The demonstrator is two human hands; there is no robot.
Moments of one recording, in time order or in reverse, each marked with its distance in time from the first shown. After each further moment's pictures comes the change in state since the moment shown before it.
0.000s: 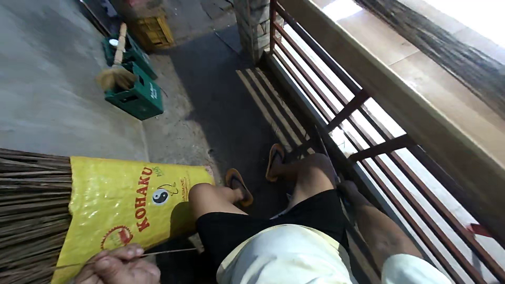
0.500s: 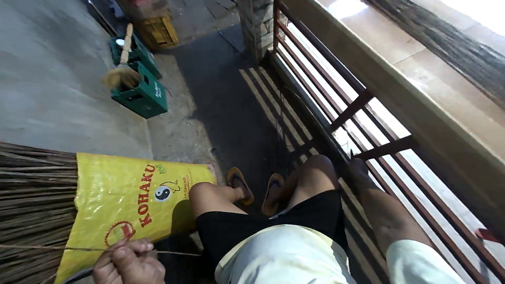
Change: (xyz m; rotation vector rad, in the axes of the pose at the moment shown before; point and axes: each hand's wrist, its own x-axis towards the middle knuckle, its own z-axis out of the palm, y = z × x) left_hand -0.015 -0.003 -0.002 0.044 -0.085 -0.018; right_hand 0.132 0.003 -0.008 -0.052 -0.053 0.065
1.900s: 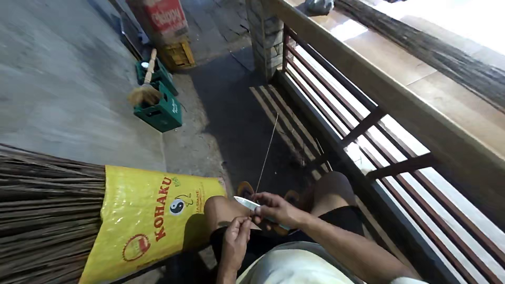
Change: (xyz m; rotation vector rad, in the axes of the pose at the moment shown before) left_hand -0.064 -0.040 0.084 0.000 -0.636 -0.680; right_hand -0.306 -0.216 0.039 0.711 -1.244 -0.830
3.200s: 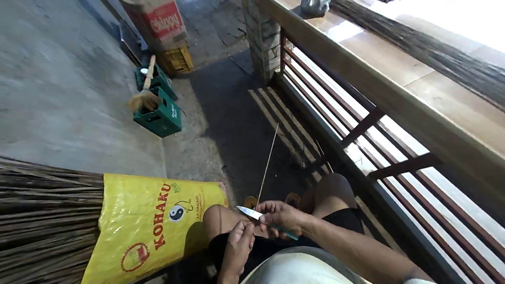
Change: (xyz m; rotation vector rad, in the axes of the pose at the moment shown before) left_hand 0.008 0.007 0.006 -0.185 -0.134 -0.171; right_hand -0.006 0.008 -0.015 0.288 -0.064 0.139
